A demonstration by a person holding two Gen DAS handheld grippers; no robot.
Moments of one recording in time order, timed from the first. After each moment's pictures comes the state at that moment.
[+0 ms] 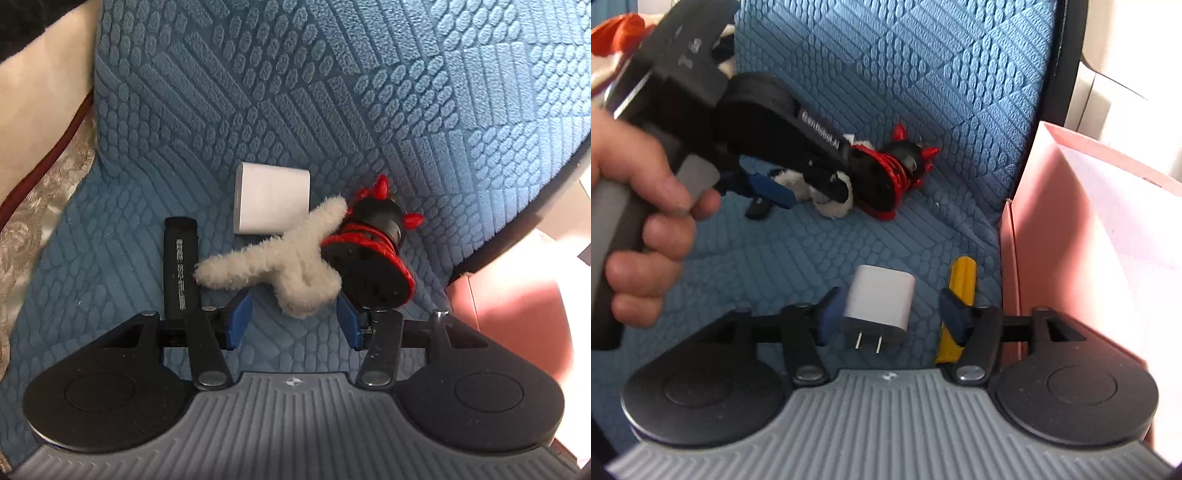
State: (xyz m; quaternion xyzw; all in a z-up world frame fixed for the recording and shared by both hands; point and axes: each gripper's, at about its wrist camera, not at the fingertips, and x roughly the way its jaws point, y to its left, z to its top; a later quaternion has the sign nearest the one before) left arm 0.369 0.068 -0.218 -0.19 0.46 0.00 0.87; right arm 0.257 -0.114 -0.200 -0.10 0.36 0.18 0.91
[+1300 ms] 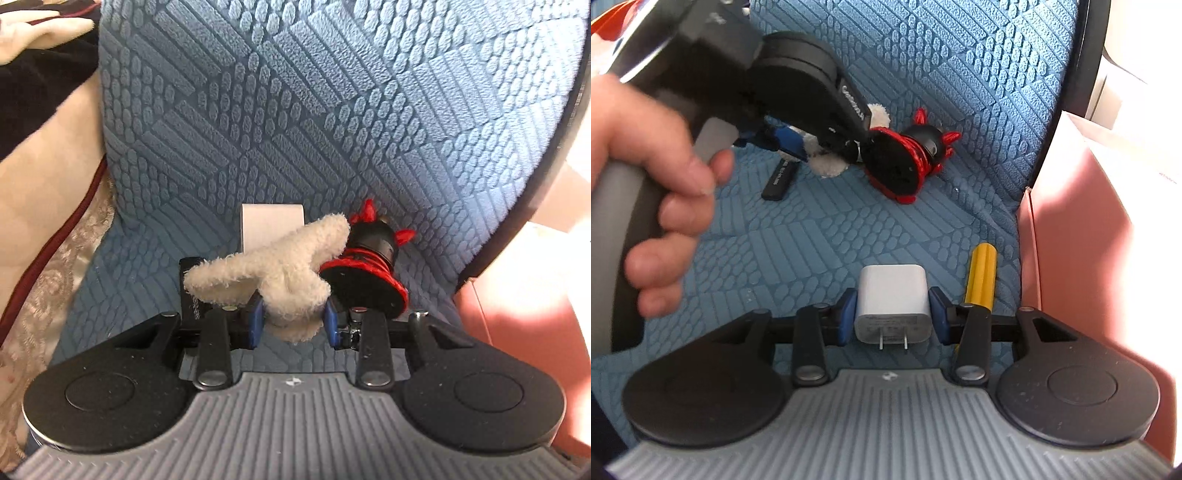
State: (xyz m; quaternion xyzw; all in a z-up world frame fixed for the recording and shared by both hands) left arm 0.345 0.045 -0.188 -0.11 0.41 0.03 0.90; right arm 0.253 -0.103 -0.203 -0.10 0.39 0.20 0.90
